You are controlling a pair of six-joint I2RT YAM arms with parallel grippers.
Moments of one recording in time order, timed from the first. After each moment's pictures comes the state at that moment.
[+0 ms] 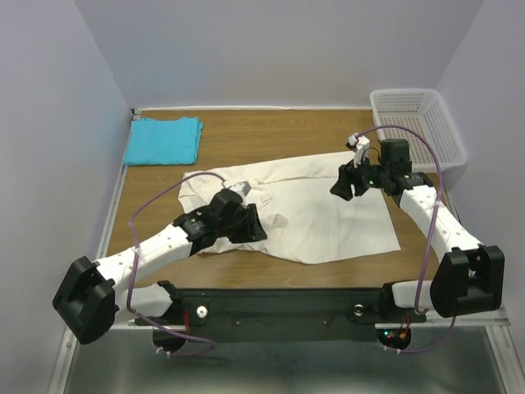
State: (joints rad) left arm -0.74 1.11 0.63 -0.31 0.15 -0.82; right arm 0.12 1.31 0.99 -0.41 -0.65 -0.27
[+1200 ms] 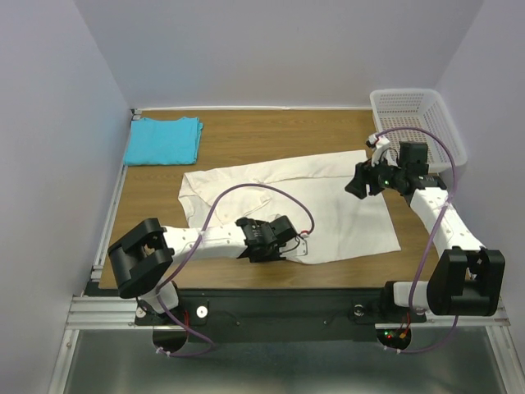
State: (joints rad) left arm -1.14 1.55 0.92 -0.58 -0.26 0.45; right arm -0.04 1.29 0.95 -0.42 -0.68 -0.29
